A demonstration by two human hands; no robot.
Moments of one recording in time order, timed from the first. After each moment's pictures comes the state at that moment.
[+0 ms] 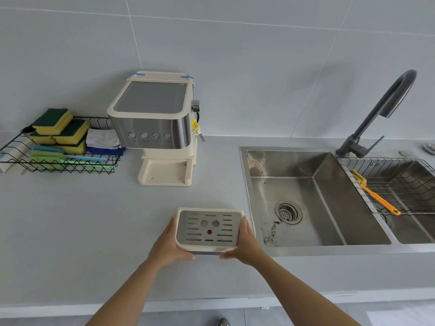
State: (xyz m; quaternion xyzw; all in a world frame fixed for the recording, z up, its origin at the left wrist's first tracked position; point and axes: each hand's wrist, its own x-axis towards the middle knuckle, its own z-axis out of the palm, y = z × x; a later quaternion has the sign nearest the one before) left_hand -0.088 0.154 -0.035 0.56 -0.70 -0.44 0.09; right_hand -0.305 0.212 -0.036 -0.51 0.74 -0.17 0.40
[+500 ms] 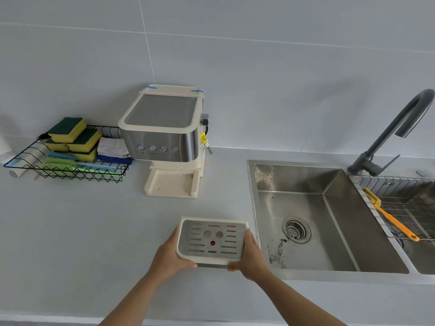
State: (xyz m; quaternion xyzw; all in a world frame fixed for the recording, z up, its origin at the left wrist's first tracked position) left_hand -0.091 0.154 -0.024 0.56 -0.67 -0.45 0.18; right_hand -0.308 0.201 -0.021 -0.50 0.74 -0.22 0.39
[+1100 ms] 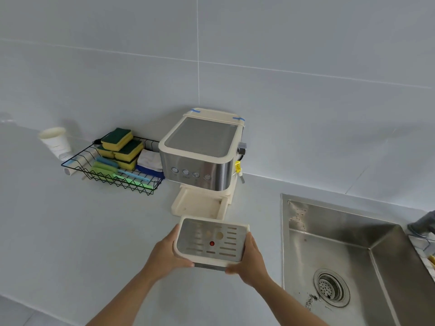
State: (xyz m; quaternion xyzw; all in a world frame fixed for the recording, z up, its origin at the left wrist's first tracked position) left_hand -0.059 0.105 0.015 0.61 -0.61 -0.43 0.26; right_hand -0.280 0.116 0.022 -0.55 0.65 -0.26 0.45
